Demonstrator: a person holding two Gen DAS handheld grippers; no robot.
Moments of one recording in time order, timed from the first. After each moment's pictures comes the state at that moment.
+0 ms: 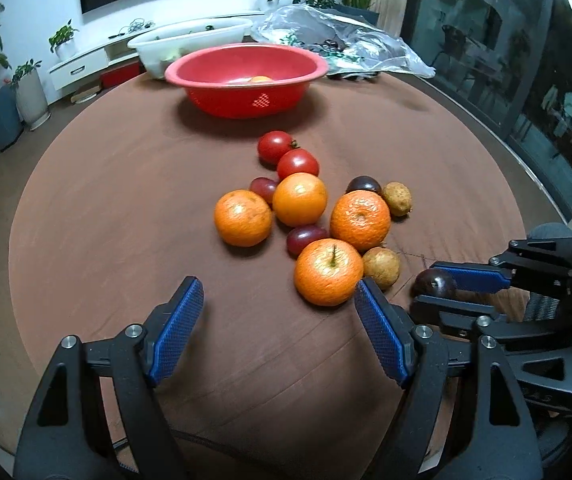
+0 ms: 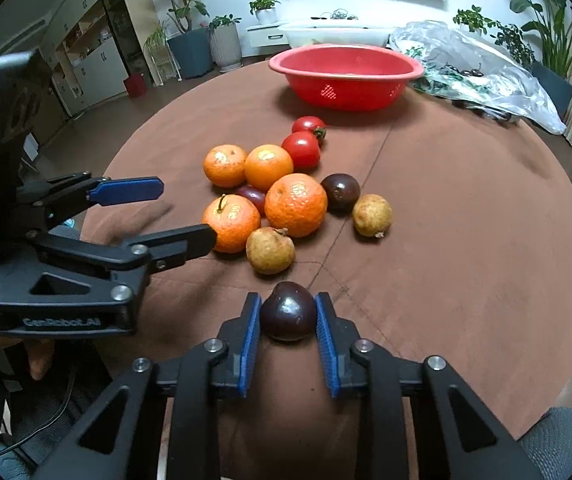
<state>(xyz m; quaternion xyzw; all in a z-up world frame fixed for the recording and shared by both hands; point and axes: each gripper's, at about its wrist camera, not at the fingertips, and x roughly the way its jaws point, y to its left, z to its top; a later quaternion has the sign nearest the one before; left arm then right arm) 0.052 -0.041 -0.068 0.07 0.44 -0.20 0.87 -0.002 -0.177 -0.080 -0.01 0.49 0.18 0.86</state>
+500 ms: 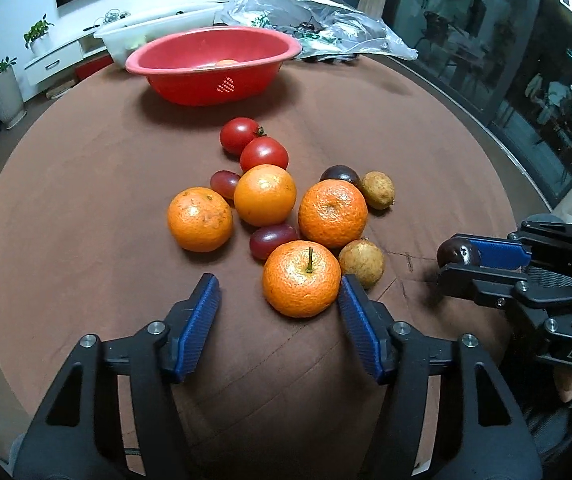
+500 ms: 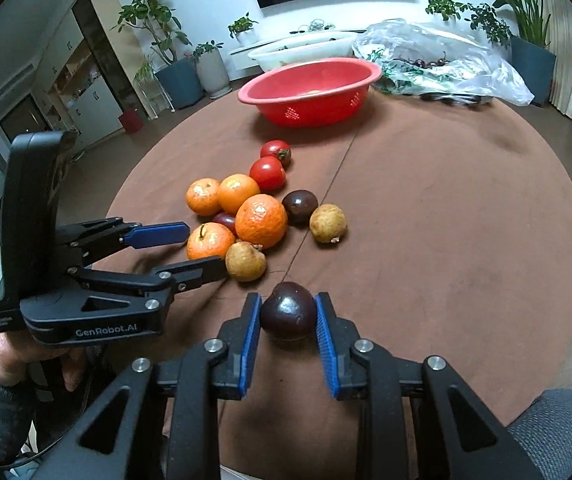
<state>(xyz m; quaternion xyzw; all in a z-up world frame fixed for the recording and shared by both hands) 0.068 -0.056 -0.080 0.07 0.47 -0.24 0.85 -0.003 -0.212 -0.069 0.06 0.47 0.17 0.86</state>
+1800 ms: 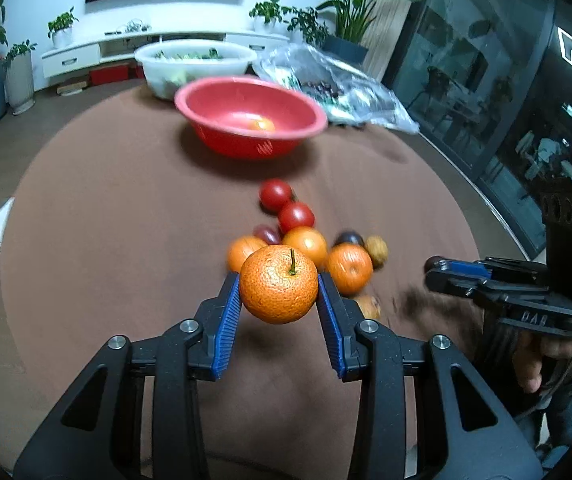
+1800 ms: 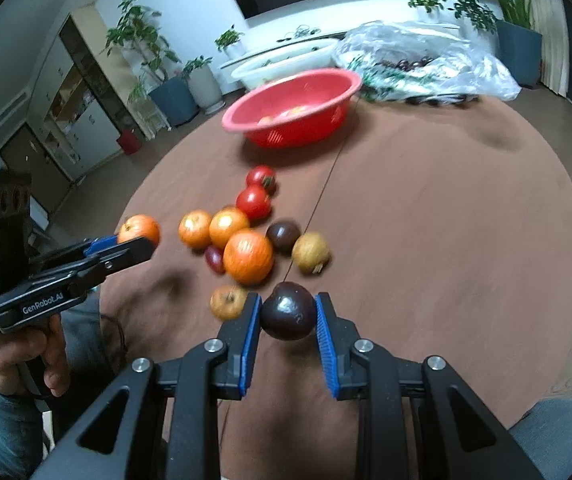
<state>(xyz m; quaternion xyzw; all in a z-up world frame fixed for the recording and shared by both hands) 0.069 0.005 -0.029 -0.01 0.42 -0.24 0.88 0.017 -0.236 -0.057 0.11 0.46 0.17 0.87</state>
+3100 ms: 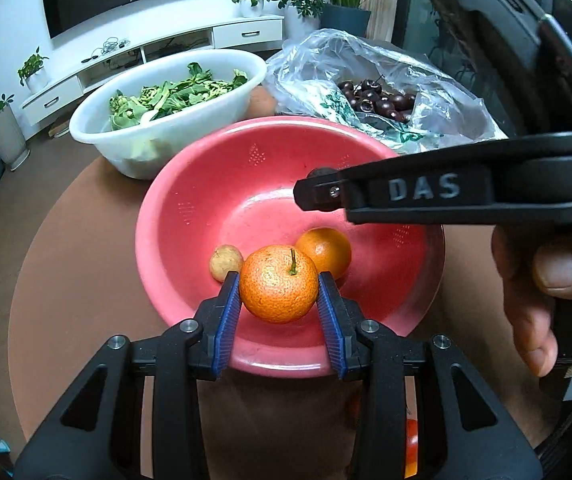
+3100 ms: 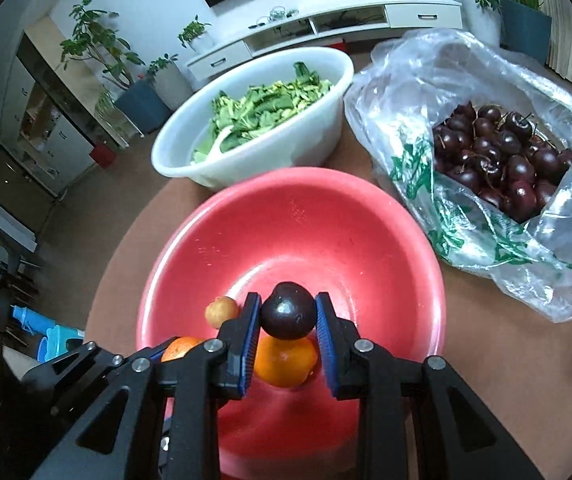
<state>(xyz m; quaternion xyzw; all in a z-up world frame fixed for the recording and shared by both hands) 0.282 -0.071 -0.046 0.11 0.44 -0.23 0.86 0.303 -0.196 -0.063 0.13 0.51 0.14 0.84</state>
